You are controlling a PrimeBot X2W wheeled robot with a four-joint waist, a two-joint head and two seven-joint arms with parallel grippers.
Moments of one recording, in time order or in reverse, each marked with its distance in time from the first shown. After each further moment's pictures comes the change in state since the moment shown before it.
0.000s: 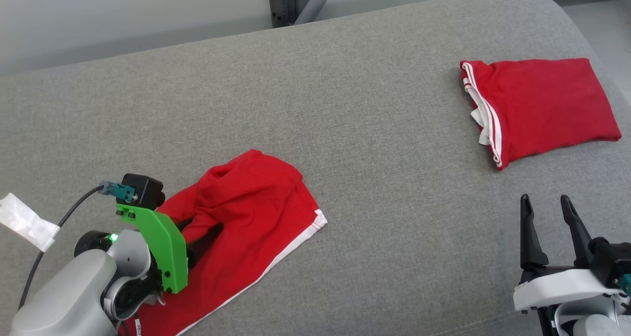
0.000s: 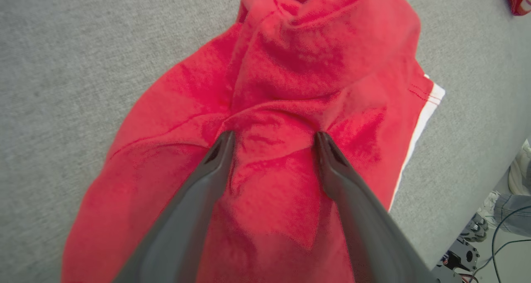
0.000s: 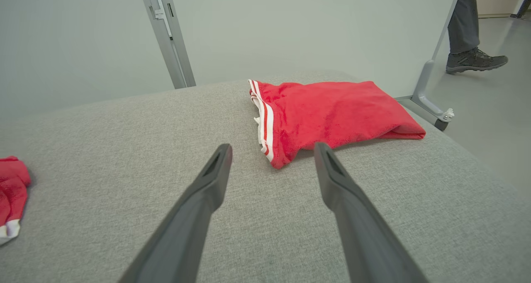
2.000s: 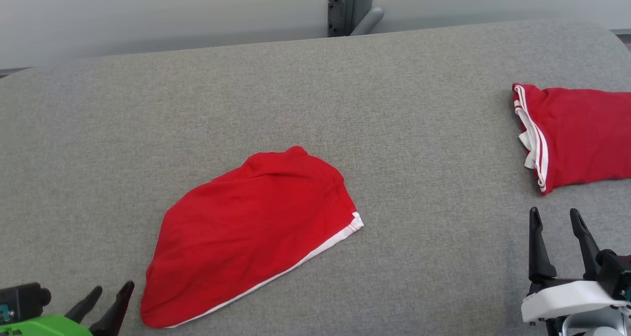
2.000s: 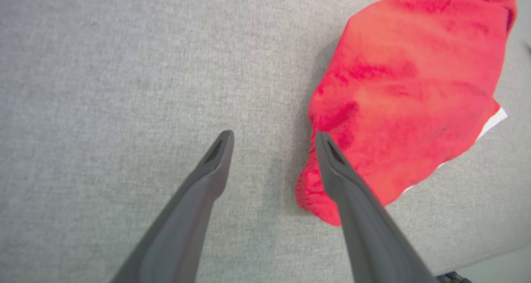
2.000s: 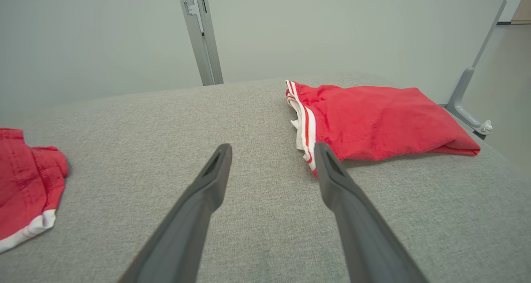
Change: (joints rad) left arm 0.533 0.239 0.269 -0.246 -0.159 0.135 -0.363; right arm 0.039 0.000 -0.031 0.000 -0.015 0.000 0.000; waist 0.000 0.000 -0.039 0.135
